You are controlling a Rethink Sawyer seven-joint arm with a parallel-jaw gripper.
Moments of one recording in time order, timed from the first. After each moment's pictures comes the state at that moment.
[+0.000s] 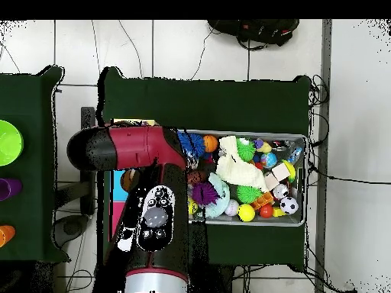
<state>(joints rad) 0.15 -0.54 -0.16 1.34 0.02 0.55 1.88</state>
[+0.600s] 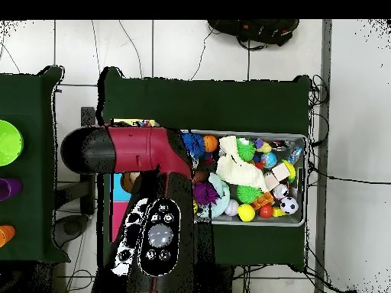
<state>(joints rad) 0.15 -0.63 -0.17 1.37 0.07 0.65 1.88</state>
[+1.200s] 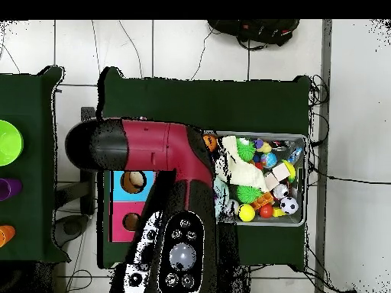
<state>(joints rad) 0.10 -0.71 -0.17 1.37 0.08 0.74 1.88</state>
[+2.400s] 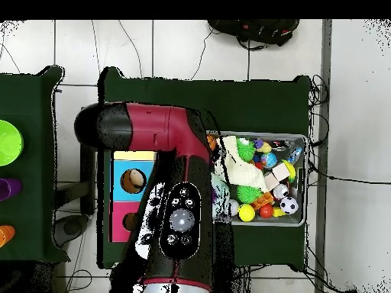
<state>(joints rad) 0.10 -0.57 -0.17 1.24 0.10 0.70 1.88</state>
